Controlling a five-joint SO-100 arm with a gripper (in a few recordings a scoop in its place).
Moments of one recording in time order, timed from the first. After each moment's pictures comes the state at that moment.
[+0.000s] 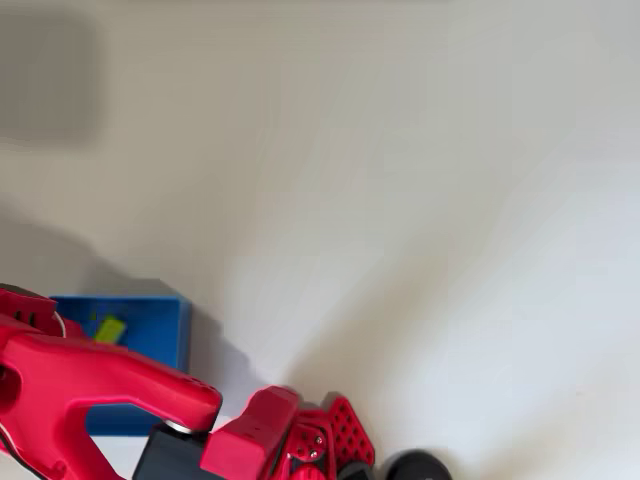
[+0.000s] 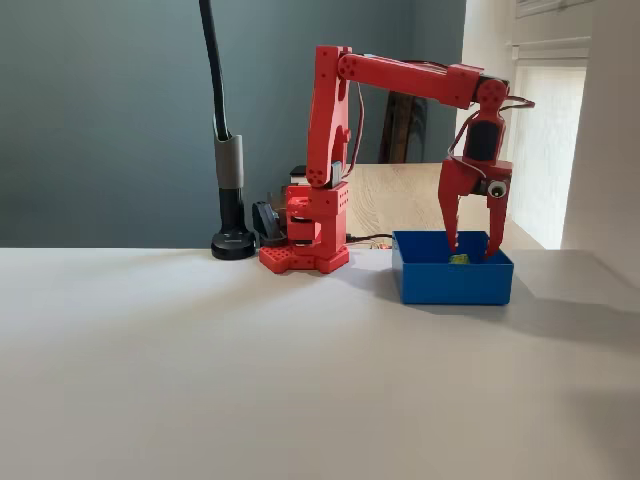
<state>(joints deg) -66.4 86.9 93.7 79.5 1.7</state>
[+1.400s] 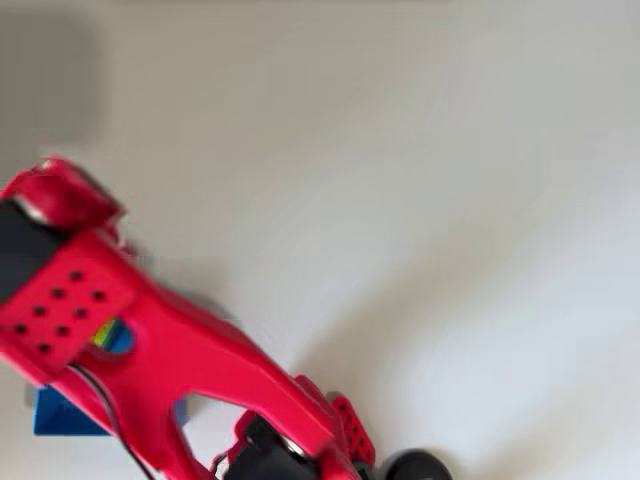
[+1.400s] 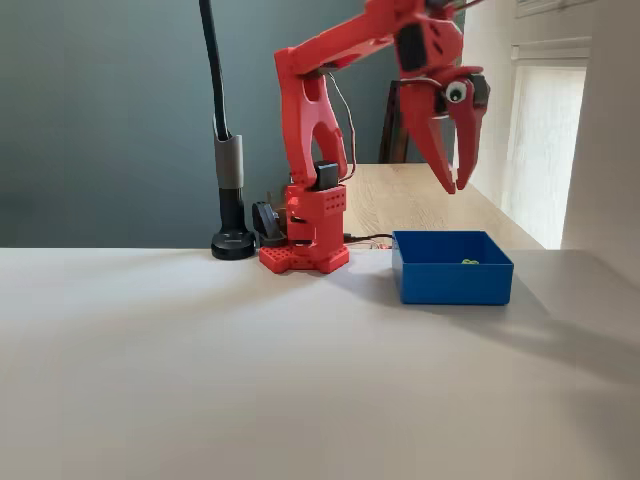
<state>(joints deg) -37.5 108.5 81.4 86.7 -8.5</state>
